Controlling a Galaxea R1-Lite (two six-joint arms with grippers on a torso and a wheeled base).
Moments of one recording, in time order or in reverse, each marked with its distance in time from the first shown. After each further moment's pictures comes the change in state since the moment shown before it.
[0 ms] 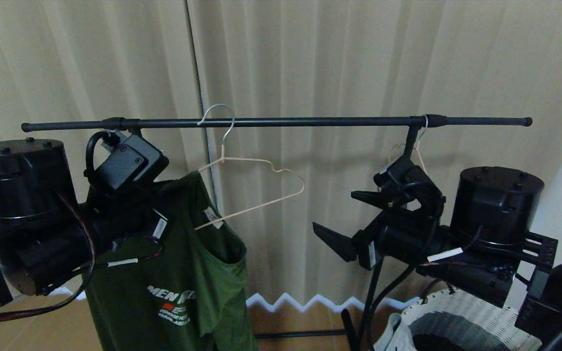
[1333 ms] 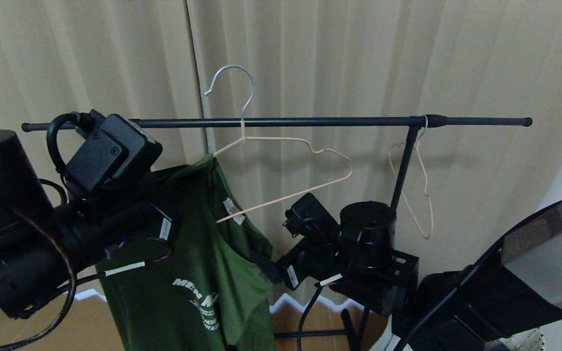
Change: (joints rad) left arm -0.136 -0.083 0.034 -0.107 -0.011 -0.021; right arm 0.141 0.363 -0.201 -0.110 -0.052 0.042
